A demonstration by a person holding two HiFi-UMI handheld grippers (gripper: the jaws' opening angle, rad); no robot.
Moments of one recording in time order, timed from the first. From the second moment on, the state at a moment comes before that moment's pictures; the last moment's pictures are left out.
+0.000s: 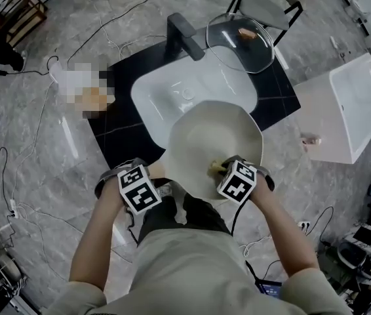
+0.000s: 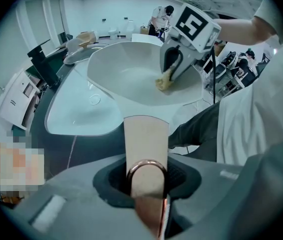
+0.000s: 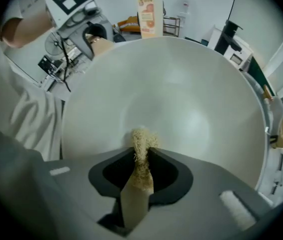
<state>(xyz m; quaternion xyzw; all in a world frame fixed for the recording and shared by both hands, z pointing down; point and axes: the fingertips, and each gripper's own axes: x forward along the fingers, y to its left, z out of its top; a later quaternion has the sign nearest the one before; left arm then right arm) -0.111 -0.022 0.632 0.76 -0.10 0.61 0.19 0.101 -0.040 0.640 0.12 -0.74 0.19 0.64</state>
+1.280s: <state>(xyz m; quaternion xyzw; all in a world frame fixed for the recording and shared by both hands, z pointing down) -0.108 -0.018 0.637 0.75 -0.11 0.62 0.20 0.126 -0.164 0.644 0.31 -0.73 0.12 0.60</state>
